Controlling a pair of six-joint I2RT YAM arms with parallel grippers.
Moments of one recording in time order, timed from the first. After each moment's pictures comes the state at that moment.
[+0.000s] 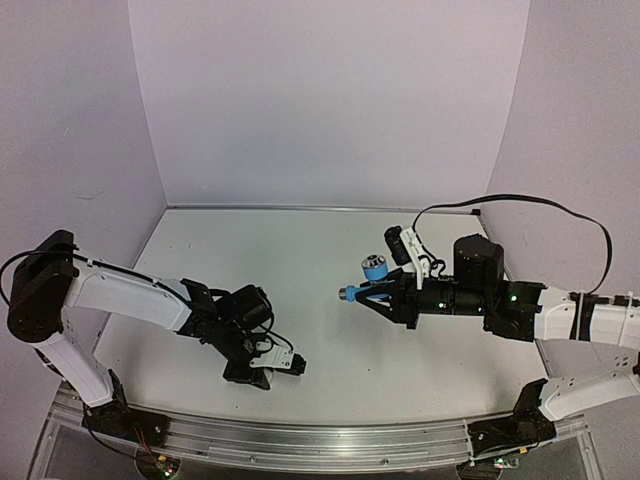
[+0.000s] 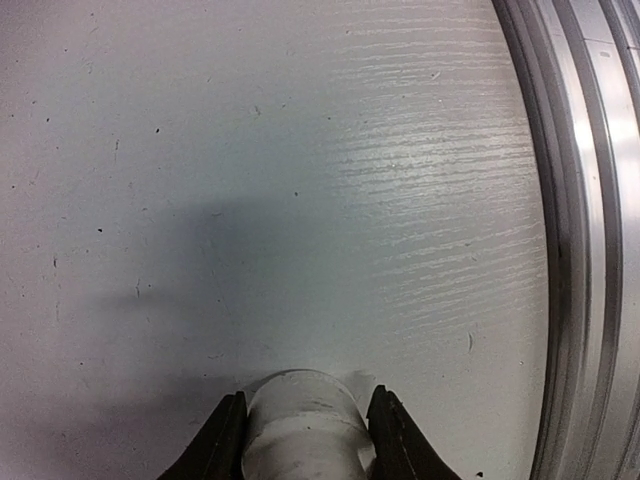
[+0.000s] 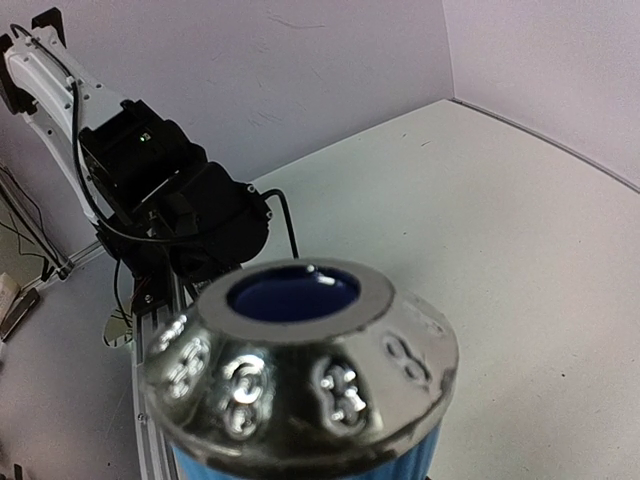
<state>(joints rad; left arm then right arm) -1.05 1.61 0.84 -0.44 0.23 0.68 0.89 1.14 0.69 0.19 -0.35 0.17</state>
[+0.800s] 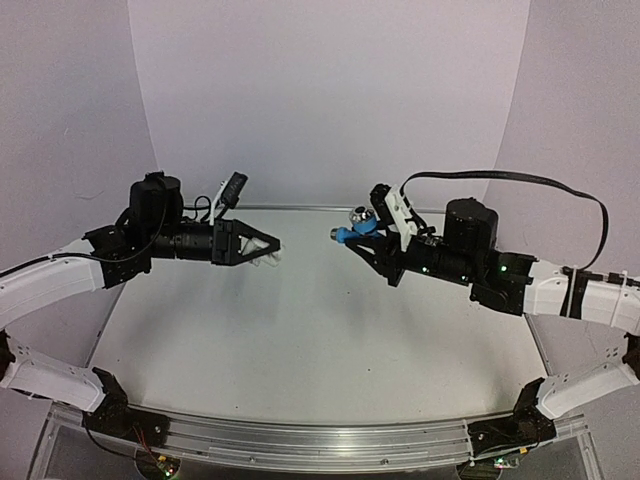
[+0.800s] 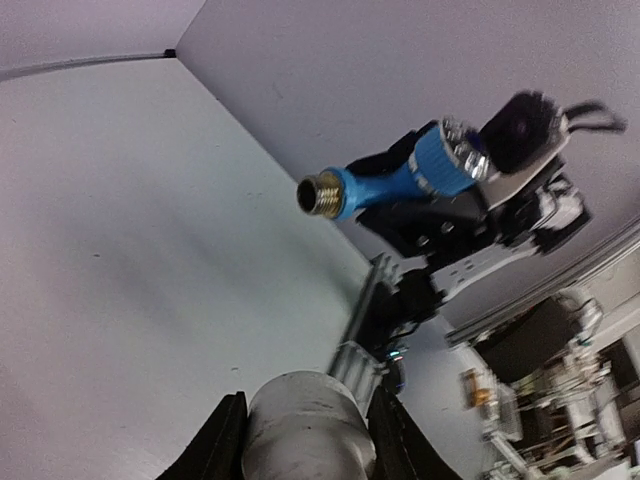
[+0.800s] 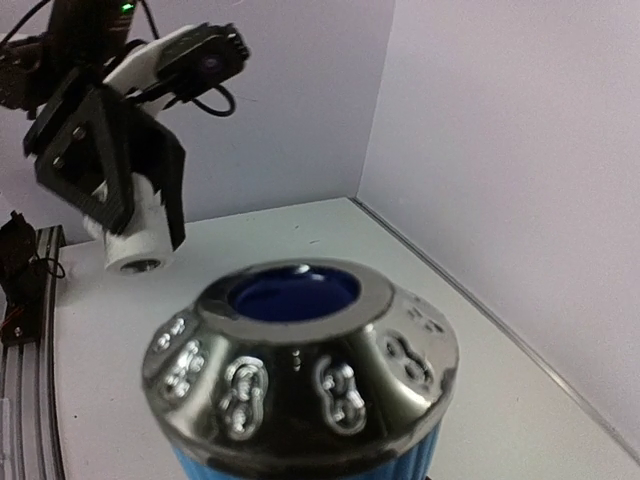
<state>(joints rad) -0.74 1.17 0.96 -0.06 0.63 -0.58 0.89 1.25 0.90 0.23 -0.14 -0.17</state>
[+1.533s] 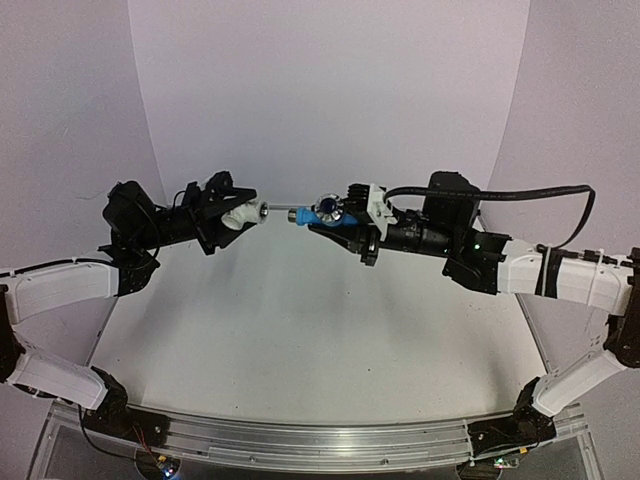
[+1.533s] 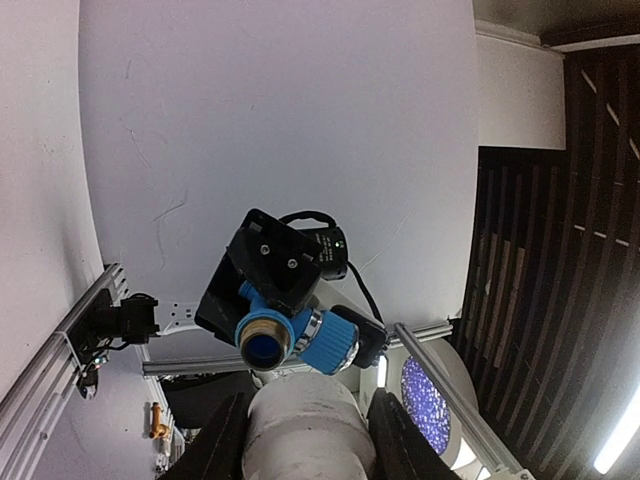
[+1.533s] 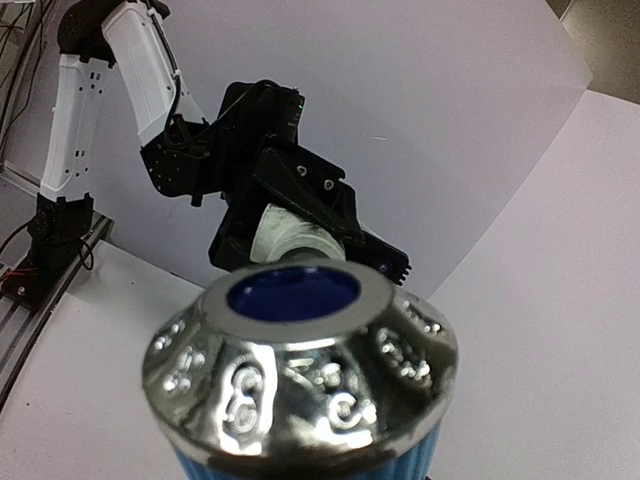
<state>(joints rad) -0.55 1.24 0.78 0.84 0.91 -1.83 0.89 1.44 1.10 0.41 -0.51 -0.59</state>
